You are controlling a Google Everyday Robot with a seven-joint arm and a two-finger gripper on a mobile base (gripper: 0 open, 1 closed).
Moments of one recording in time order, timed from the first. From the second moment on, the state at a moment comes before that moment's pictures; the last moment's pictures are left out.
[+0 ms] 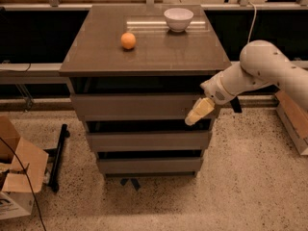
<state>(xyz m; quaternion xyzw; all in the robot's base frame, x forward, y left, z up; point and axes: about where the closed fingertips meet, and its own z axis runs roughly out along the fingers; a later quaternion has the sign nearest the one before) 0.645 -0.158 0.729 -0.50 0.80 0.16 0.27</state>
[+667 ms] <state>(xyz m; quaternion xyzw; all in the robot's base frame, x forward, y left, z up) 0.689 -0.155 0.676 -0.48 0.80 0.20 0.29</state>
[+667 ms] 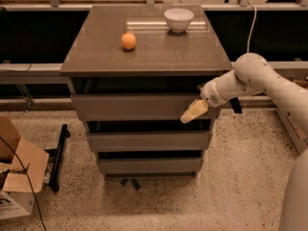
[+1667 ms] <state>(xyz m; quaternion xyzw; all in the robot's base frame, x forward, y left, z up) 0.687 -0.155 0.679 -0.48 0.80 0.21 0.29</state>
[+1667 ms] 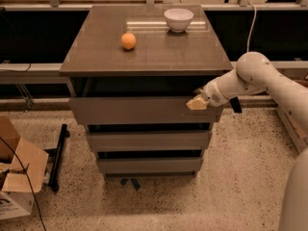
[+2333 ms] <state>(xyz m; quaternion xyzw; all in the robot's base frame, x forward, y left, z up) 0.687 -0.155 0.686 -0.48 0.80 0.21 0.29</state>
